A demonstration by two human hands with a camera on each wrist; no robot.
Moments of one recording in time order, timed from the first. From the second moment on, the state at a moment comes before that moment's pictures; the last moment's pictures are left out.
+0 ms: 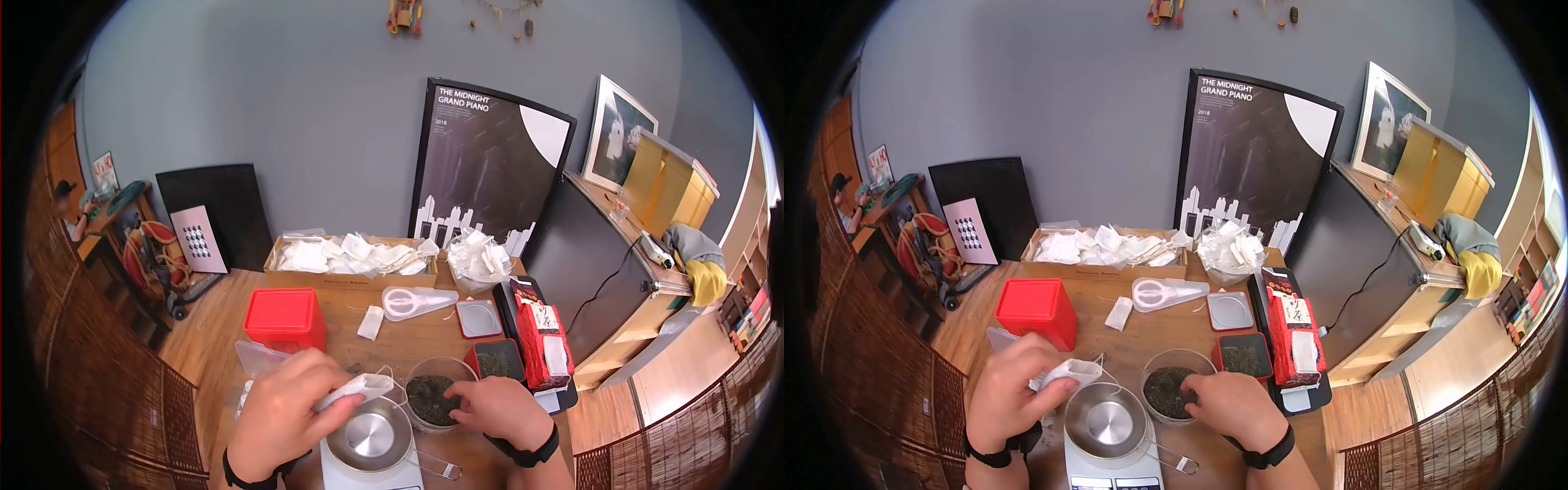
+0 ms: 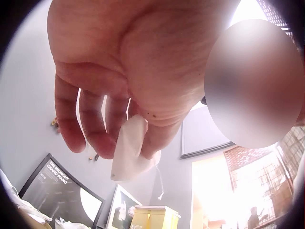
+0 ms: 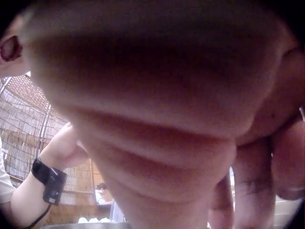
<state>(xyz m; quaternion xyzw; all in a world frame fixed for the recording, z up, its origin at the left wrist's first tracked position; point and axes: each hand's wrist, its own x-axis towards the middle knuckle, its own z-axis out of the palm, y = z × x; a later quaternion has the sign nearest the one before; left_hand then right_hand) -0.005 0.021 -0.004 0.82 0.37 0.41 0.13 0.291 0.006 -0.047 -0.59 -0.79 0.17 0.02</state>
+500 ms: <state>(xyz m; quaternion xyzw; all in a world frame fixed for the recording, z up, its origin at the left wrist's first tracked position) -0.004 0.016 -0.004 0.81 0.40 0.37 0.22 0.307 0.012 -0.044 -0.60 -0.76 0.17 0.17</state>
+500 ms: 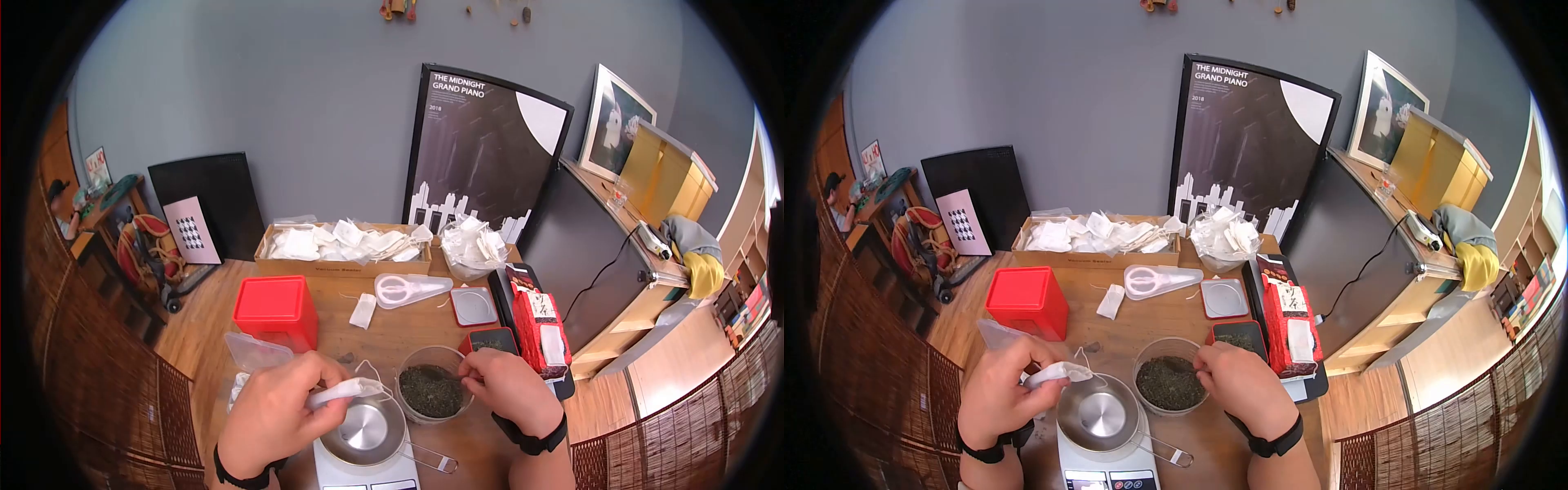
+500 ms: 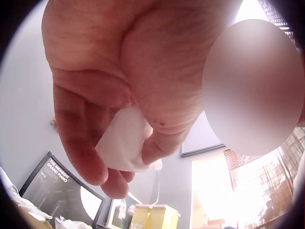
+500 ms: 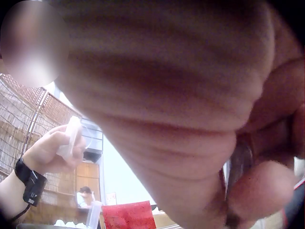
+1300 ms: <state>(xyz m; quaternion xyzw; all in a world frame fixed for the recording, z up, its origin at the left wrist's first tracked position) -0.002 0.019 -0.013 0.82 0.36 0.38 0.21 0.310 0.017 -0.048 -0.57 -0.78 0.13 0.22</state>
